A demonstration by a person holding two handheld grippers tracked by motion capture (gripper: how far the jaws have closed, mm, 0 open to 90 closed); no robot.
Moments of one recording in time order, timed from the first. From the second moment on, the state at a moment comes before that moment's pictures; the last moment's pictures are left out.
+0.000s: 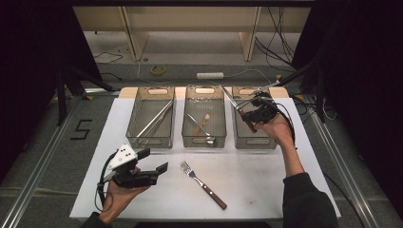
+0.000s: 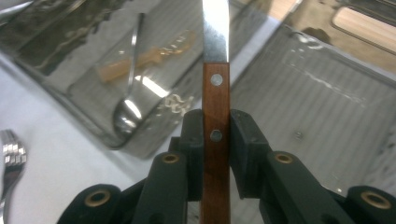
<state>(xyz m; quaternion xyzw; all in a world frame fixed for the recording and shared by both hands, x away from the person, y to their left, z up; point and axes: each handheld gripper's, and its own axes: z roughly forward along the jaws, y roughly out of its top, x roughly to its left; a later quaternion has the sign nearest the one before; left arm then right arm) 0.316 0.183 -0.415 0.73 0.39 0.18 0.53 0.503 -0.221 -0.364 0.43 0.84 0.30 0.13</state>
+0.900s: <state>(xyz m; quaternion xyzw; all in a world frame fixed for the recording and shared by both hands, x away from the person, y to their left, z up) 0.315 0.183 -0.415 0.73 0.39 0.18 0.53 0.512 -0.236 -0.393 0.50 0.81 0.27 0.15</state>
